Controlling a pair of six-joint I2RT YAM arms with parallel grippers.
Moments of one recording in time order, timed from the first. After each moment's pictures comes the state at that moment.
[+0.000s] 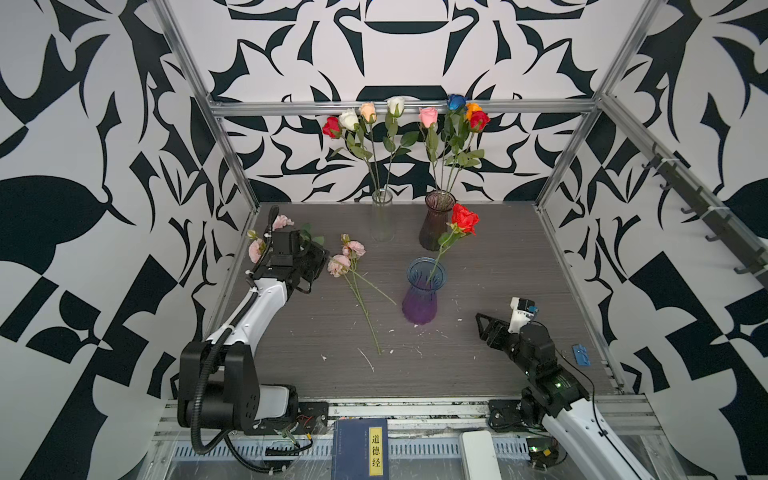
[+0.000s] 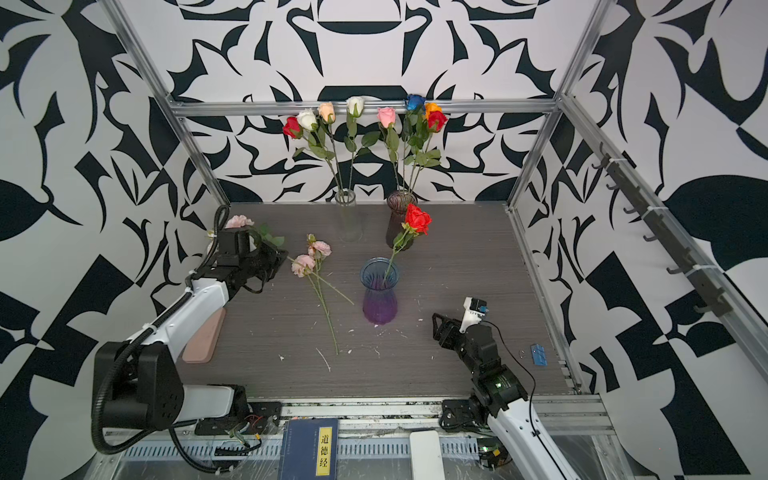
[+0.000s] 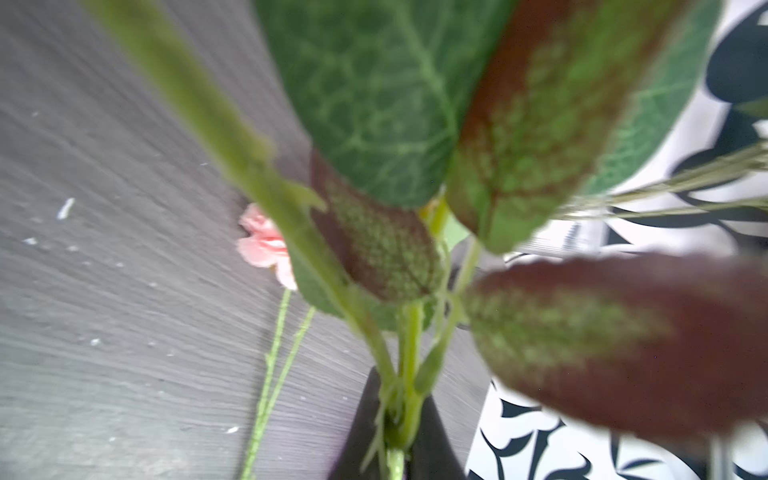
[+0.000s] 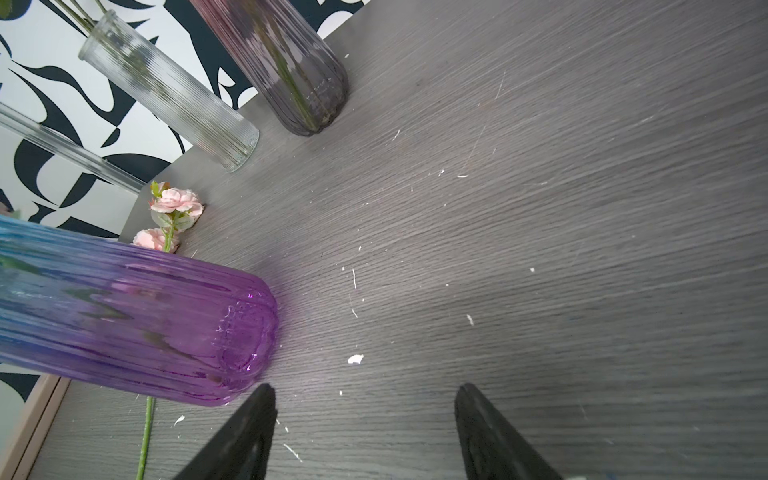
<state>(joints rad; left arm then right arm) -0.10 1.34 0.93 -0.23 0.32 -1.13 0.33 0.30 0.07 -0.25 -0.02 0.67</state>
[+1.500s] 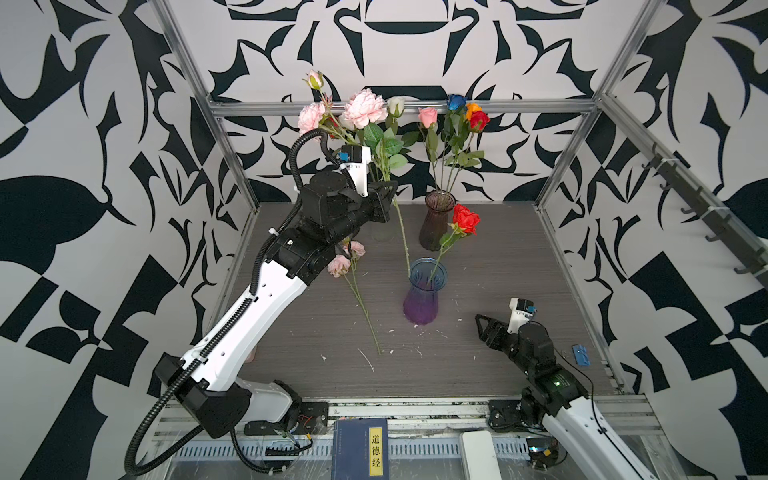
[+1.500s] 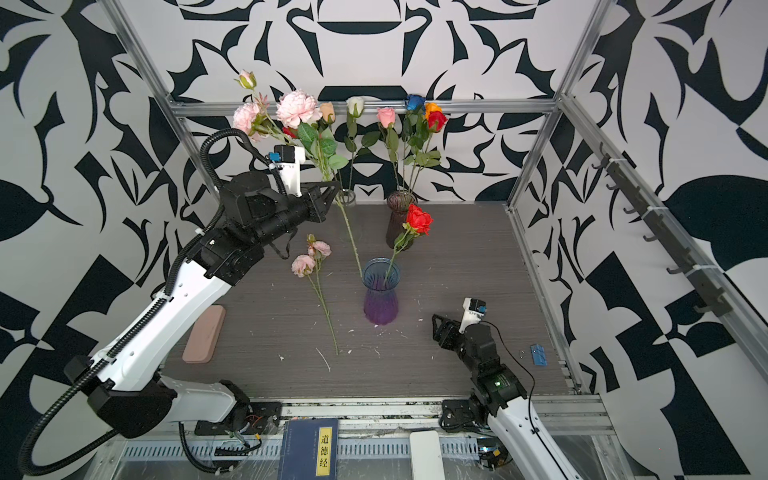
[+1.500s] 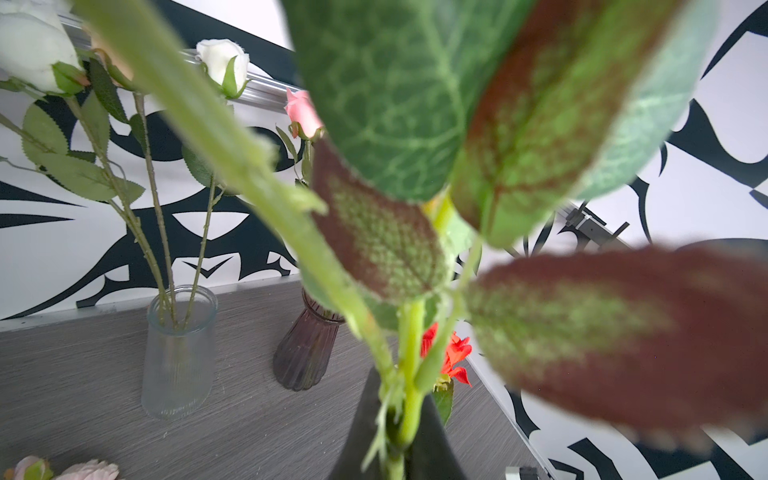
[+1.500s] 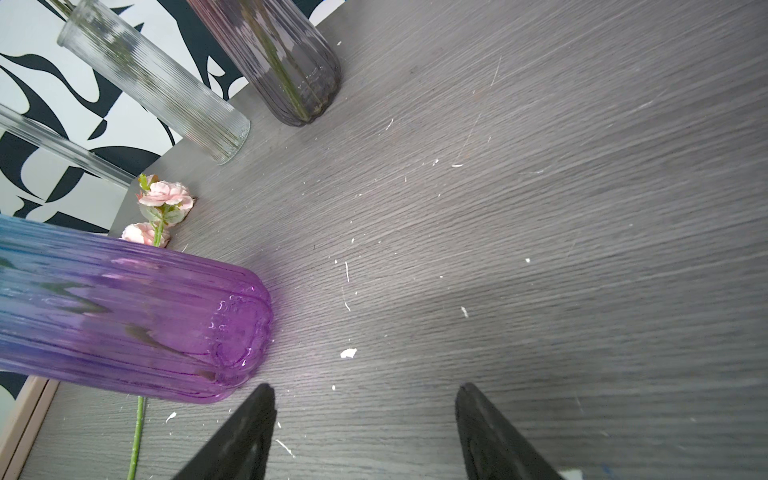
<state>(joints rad) -0.65 1.37 1.62 -0.33 0.10 -0.44 0.33 0.33 0.07 -0.25 -0.02 0.67</state>
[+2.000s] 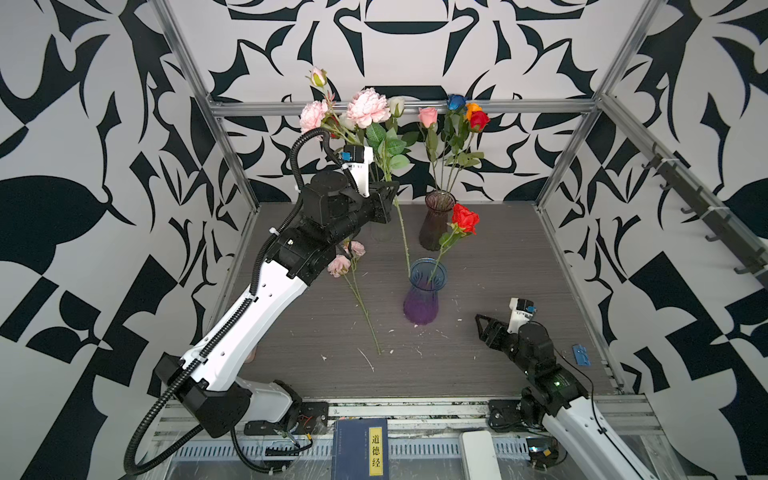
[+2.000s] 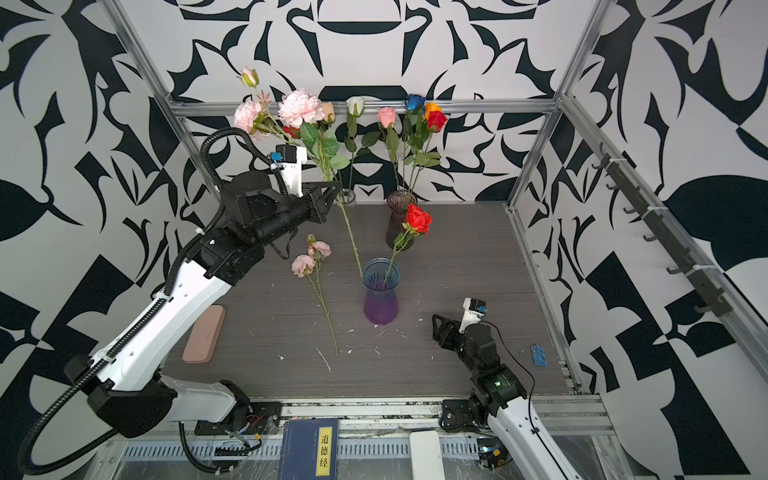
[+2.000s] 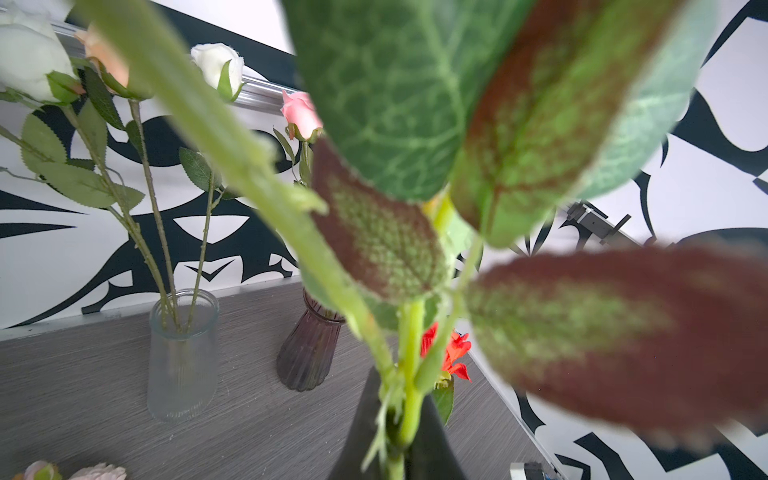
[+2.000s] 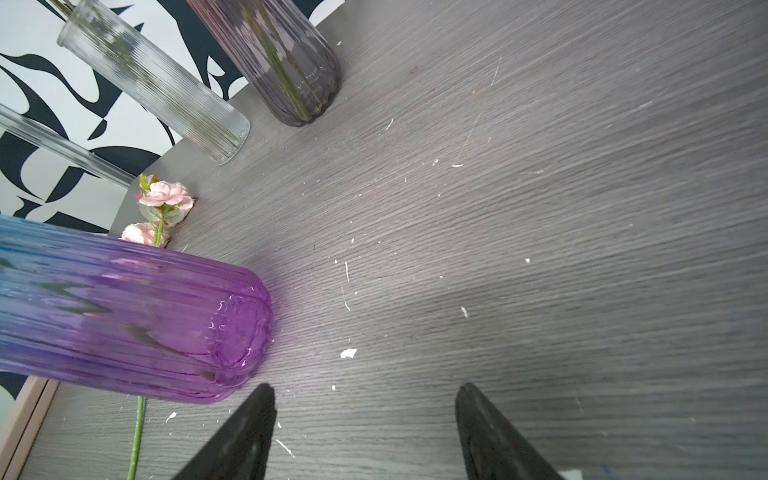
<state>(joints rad) -0.66 1.37 1.62 -0.34 0.09 -0.41 0.33 0.33 0.07 -0.25 -0.02 0.67</state>
